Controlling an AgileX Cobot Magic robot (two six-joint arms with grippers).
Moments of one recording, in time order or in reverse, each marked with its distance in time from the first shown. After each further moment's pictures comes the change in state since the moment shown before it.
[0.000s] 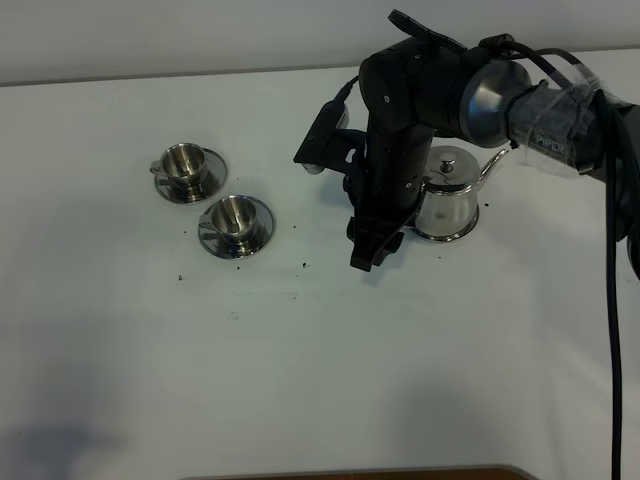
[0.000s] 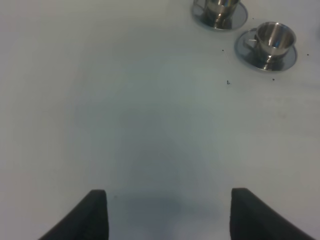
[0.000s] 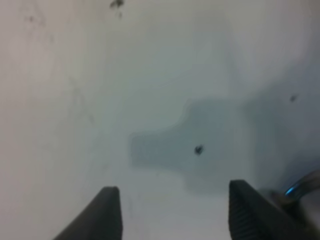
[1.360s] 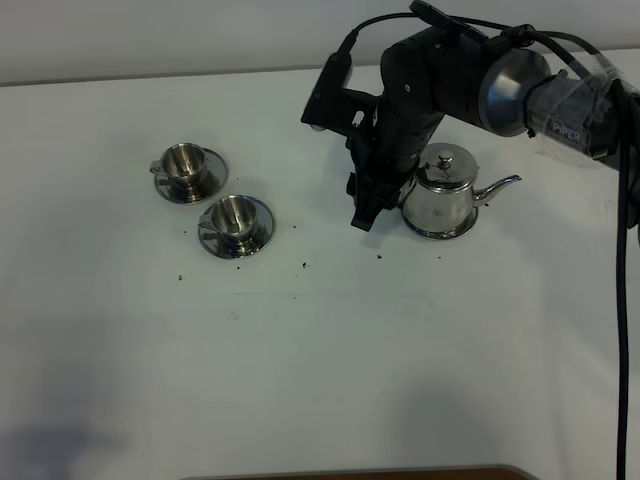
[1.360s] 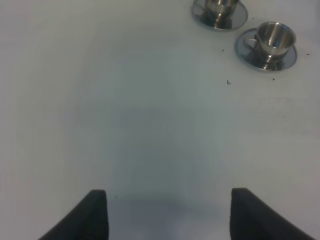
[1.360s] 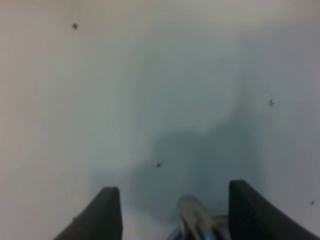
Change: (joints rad) left arm 0.000 0.000 0.000 0.000 0.000 0.002; right arm -0.048 0.000 0.000 -0.046 -0.268 -0.061
